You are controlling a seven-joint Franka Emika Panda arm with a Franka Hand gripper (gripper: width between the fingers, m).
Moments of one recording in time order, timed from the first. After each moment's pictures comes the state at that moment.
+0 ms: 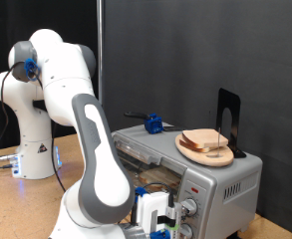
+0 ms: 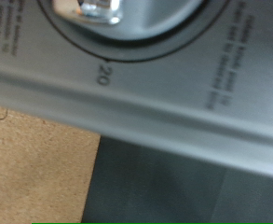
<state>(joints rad) -0.12 0.93 -0.10 -1.49 1.46 1.63 -0.31</state>
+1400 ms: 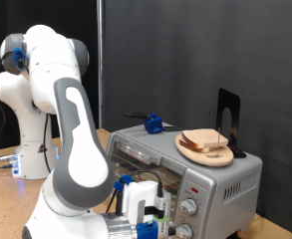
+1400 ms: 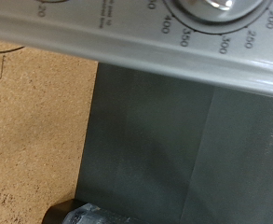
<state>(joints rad) -0.17 0.88 -0.12 -1.48 1.45 1.62 -0.24</state>
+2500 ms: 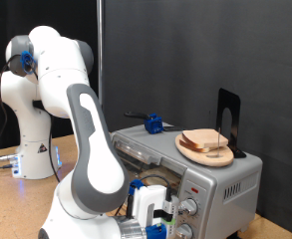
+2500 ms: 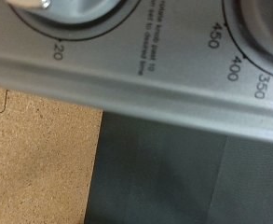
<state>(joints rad) -0.13 0.89 -0.11 -1.50 1.44 1.64 -0.25</state>
